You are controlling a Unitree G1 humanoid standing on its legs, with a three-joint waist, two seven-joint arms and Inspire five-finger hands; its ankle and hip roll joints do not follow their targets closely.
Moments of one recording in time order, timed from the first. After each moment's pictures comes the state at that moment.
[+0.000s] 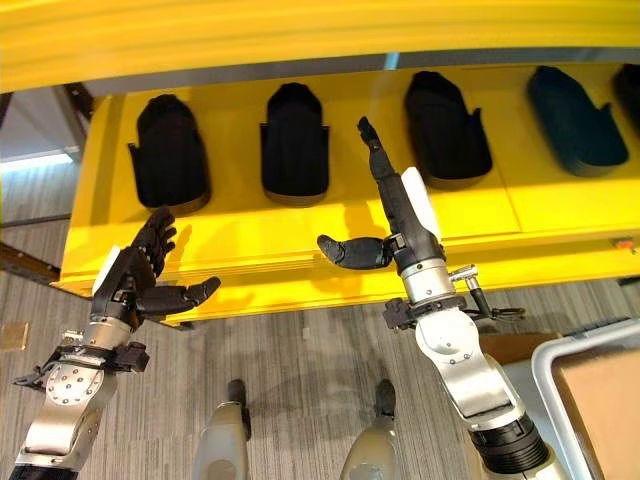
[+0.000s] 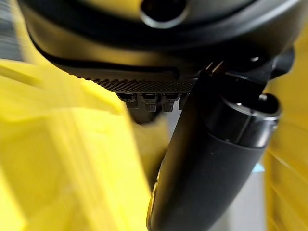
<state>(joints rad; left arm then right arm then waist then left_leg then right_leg) 0.00 0.52 0.05 -0.17 -0.25 -0.16 -0.01 -0.18 -0.59 0.18 -0.40 0.00 0.05 -0.18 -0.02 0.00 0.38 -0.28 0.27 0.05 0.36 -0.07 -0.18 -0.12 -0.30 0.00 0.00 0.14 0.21</state>
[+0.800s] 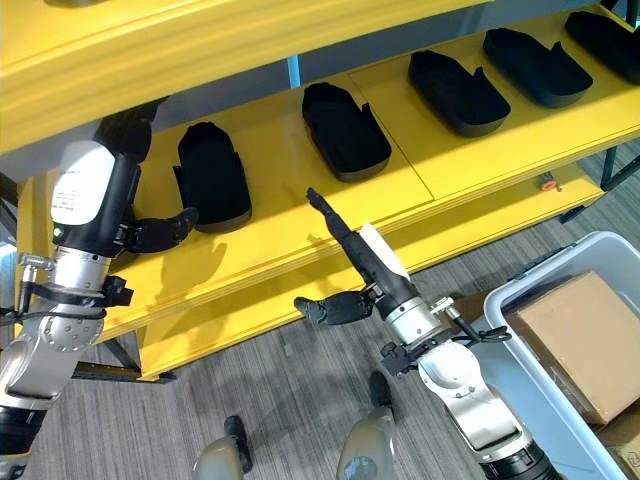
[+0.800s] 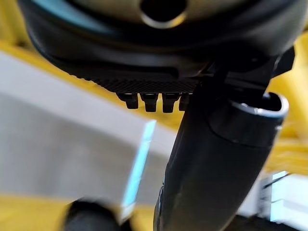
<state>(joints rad) -0.25 0.76 -0.09 -0.01 0.44 -0.03 0.33 -0.11 -0.67 0.27 -0.39 0.10 -0.07 0.04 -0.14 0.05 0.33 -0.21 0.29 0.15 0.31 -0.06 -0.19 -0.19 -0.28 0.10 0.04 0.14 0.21</state>
